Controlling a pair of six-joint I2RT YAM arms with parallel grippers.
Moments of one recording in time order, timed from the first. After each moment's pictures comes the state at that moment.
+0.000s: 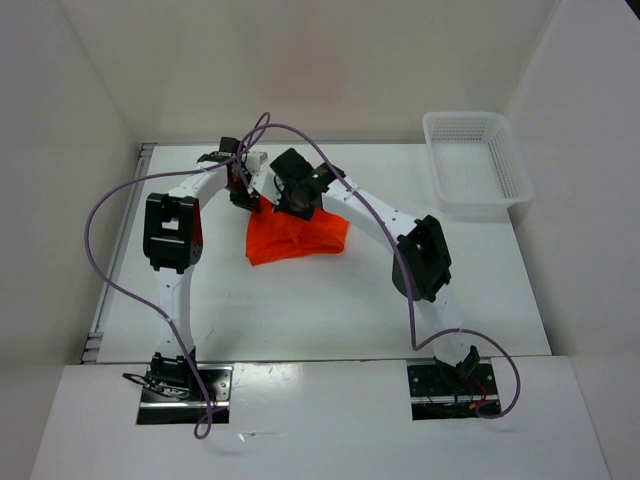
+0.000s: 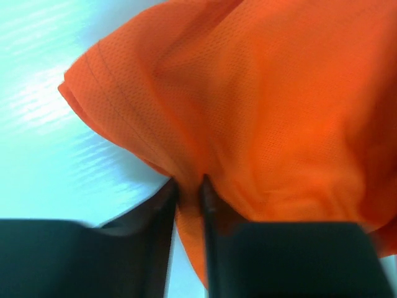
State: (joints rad) left arm -0.12 2.30 1.86 -0.70 0.29 0.07; right arm 0.78 2.18 2.05 -0.87 0.05 -0.59
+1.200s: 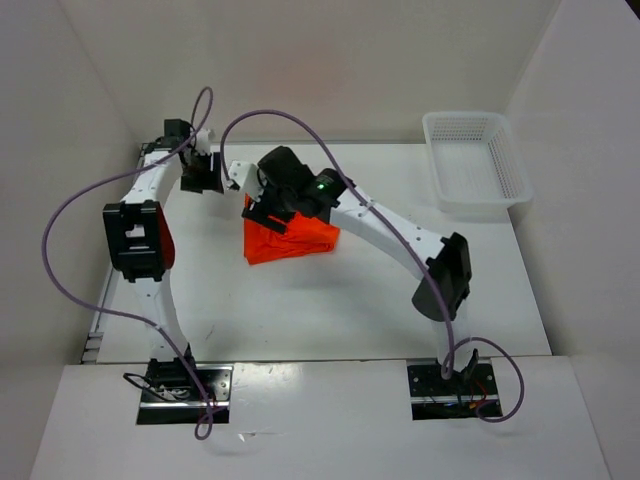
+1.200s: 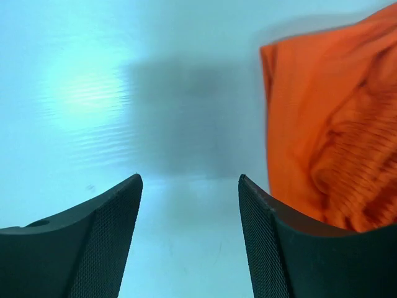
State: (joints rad) left arm 0.07 2.18 1.86 -0.75 0.21 0.07; right arm 0.91 2.05 2.09 -0.77 0.02 -0.46
